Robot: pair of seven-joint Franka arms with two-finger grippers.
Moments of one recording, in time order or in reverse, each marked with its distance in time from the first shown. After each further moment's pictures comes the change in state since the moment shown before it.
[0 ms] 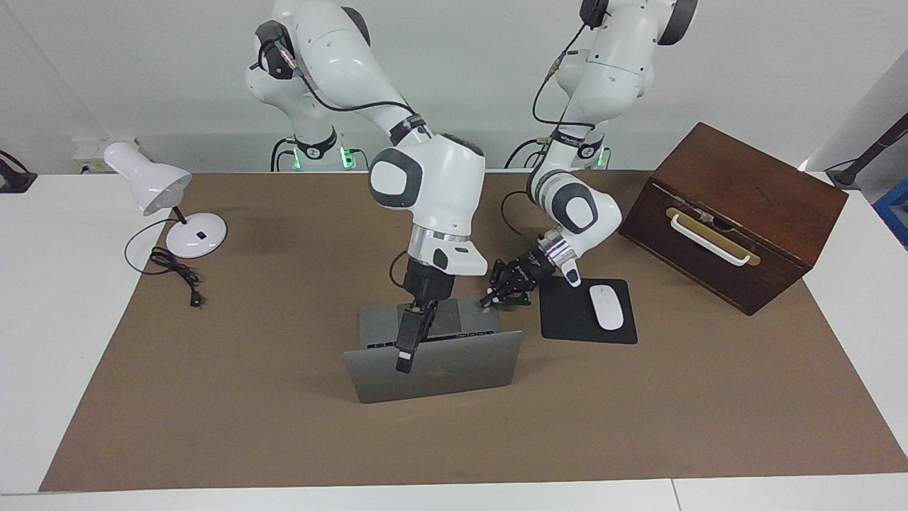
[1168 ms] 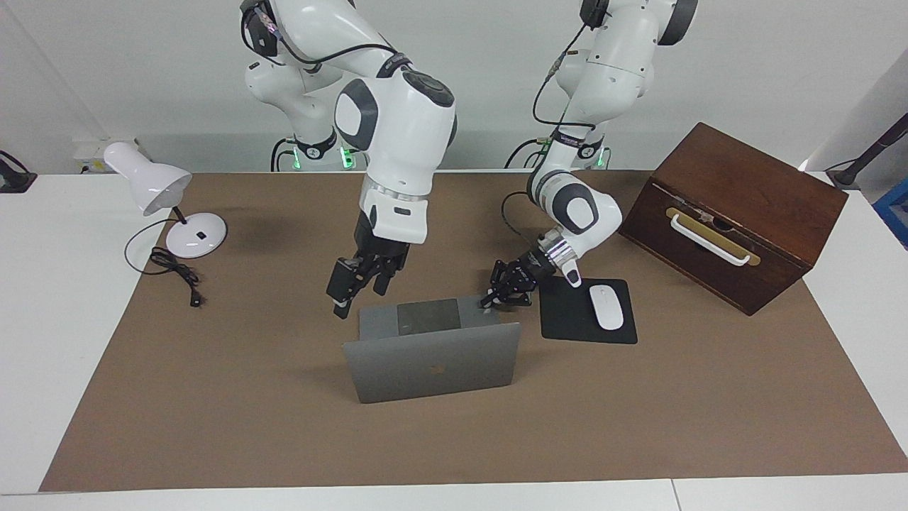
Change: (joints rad) left arm 0.001 0.002 0.003 0.006 0.009 0.003 0.016; right arm -0.037 -0.156 0.001 0.037 0.235 -0.424 0.042
